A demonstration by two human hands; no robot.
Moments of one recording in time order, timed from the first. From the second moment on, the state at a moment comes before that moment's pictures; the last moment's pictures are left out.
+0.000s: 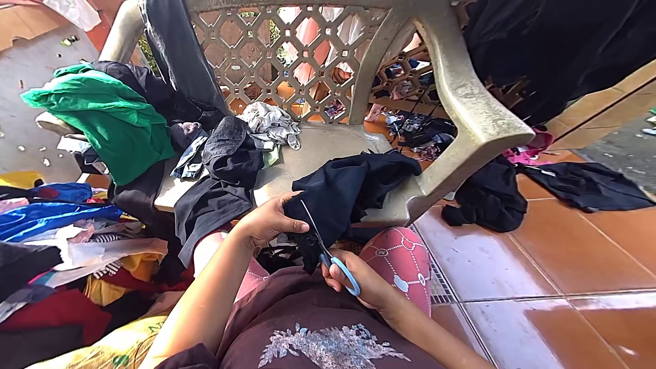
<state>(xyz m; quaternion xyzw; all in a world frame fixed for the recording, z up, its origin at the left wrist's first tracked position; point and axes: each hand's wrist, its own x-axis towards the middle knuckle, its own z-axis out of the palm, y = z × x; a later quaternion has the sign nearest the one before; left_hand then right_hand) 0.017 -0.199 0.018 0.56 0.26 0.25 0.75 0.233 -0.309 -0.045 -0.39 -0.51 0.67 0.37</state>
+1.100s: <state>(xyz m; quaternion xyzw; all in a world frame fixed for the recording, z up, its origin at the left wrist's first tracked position) 0.024 -0.184 0.011 0.62 0.18 0.13 0.75 0.228 -0.319 -0.050 -0.37 -0.48 0.67 0.43</state>
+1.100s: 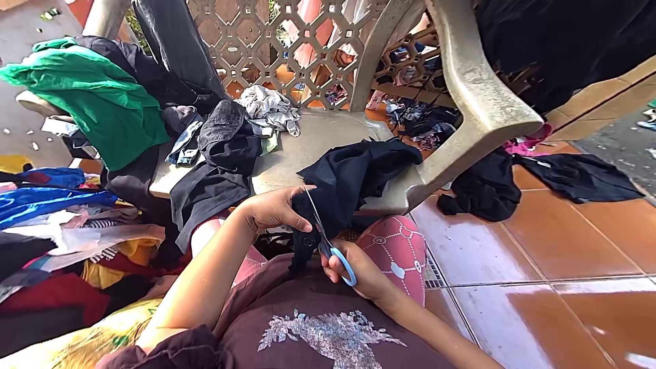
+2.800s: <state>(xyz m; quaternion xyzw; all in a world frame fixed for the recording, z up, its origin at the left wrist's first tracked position) 0.001 -0.149 0.047 0.64 0.56 0.25 0.46 0.261 -0.202 -0.086 -0.63 -0.47 0.39 0.48</state>
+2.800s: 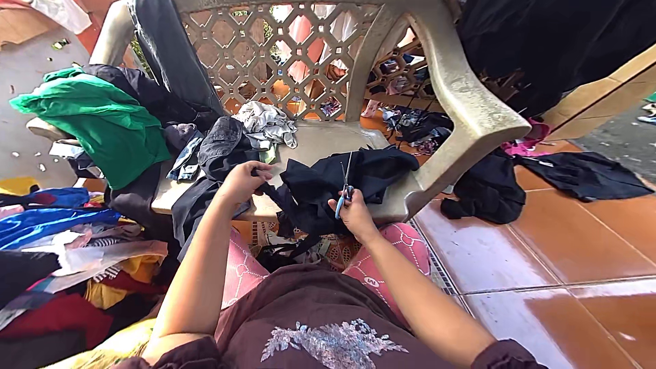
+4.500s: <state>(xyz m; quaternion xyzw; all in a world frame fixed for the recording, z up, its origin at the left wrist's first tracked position) -0.197 -0.190 -0.007 0.35 0.29 0.81 0.37 0.331 -0.179 -0.098 -0.70 -0.24 0.25 0.62</state>
